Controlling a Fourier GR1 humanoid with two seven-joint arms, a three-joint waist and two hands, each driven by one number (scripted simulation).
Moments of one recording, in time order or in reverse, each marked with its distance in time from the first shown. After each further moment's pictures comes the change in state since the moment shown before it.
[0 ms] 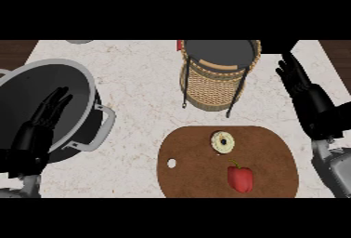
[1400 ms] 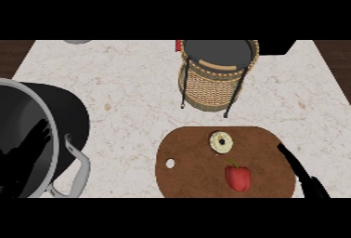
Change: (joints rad) left arm 0.160 0.118 0.038 0.118 0.082 -0.152 0.198; right arm 0.597 -0.078 0.182 -0.161 0.469 -0.167 0.005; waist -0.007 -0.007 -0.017
